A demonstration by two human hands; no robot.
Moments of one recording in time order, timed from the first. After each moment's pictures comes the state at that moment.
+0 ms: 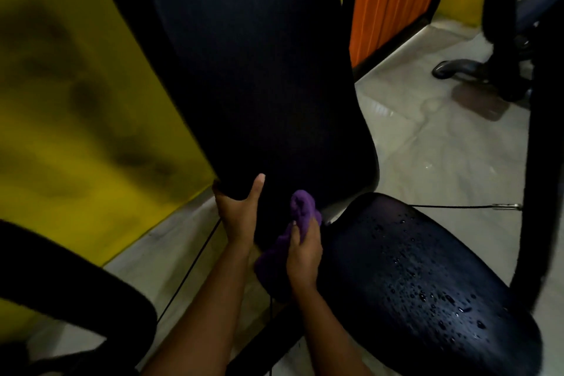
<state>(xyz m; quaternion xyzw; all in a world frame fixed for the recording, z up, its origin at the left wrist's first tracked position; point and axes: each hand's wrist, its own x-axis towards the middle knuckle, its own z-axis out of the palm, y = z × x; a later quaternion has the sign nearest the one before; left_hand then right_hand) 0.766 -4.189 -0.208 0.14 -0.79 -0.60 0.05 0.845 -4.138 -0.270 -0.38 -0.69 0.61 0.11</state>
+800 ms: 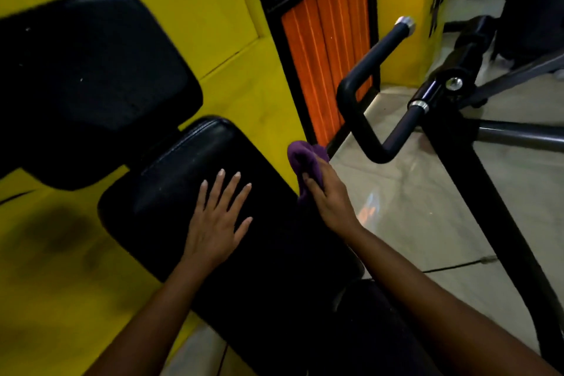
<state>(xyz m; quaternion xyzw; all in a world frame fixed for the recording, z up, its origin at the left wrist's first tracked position) 0.665 -4.117 -0.020 -0.44 -0.86 0.14 0.23 0.755 -3.910 -0.063 -0.09 -0.73 0.61 0.31</state>
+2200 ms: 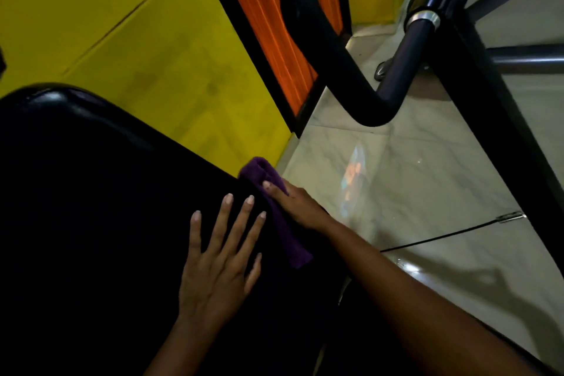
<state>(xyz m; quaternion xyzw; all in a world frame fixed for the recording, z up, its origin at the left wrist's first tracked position) 0.662 -4.061 -0.134 -0.48 -0.79 0.25 0.28 0.676 -3.885 -0.192 -0.15 -0.70 0.70 0.05</state>
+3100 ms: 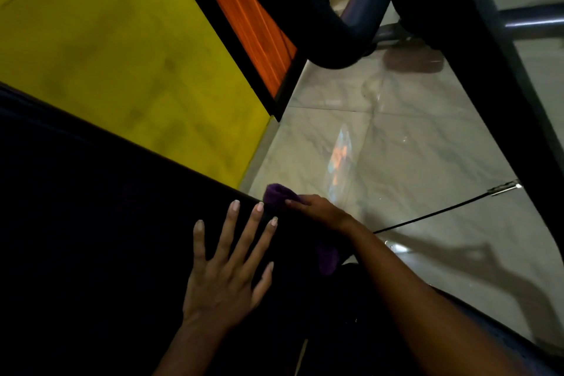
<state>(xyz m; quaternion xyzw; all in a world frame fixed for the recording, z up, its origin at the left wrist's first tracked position) 0.671 -4.041 -0.224 -0.53 -0.75 0.26 0.29 0.700 -3.840 -0.329 -0.23 -0.69 0.68 -0.07</state>
